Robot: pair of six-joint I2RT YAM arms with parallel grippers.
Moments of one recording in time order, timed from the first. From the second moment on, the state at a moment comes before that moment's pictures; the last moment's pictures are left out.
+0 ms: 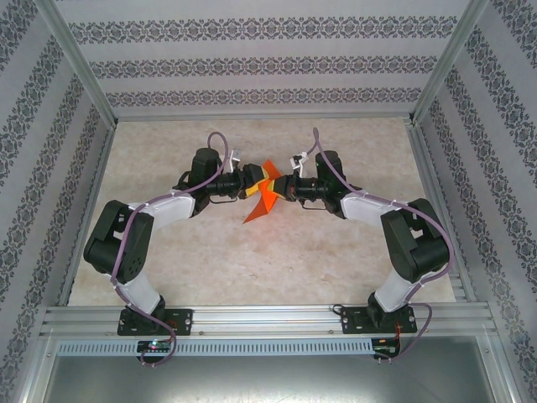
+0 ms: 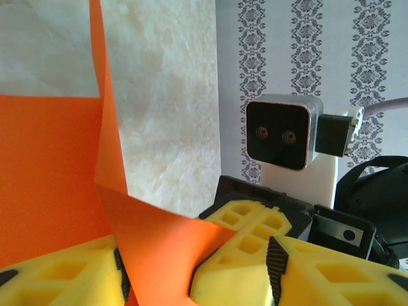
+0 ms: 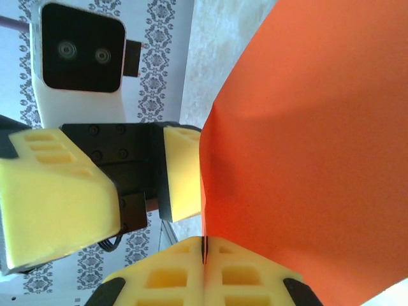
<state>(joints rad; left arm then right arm) -0.37 1.70 0.94 0.34 0.77 -1.09 0.39 1.68 0.88 0.33 -0.88 0.97</state>
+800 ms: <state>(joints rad) -0.37 1.70 0.99 0.26 0.82 -1.04 0.37 1.69 0.88 0.35 -0.89 1.00</state>
